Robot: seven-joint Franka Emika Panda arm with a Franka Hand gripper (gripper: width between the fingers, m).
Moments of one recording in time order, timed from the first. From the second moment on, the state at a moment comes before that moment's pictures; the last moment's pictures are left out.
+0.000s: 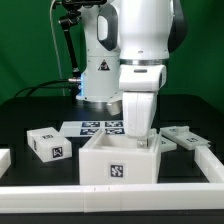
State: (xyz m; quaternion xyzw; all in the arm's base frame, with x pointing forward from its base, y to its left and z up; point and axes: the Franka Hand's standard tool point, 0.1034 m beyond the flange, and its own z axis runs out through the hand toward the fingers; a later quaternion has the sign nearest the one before) arm 0.491 0.052 0.022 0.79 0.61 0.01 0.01
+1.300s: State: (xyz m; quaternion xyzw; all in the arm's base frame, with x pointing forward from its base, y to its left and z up) arm 0.500 0.051 0.023 0.76 0.65 0.00 0.01
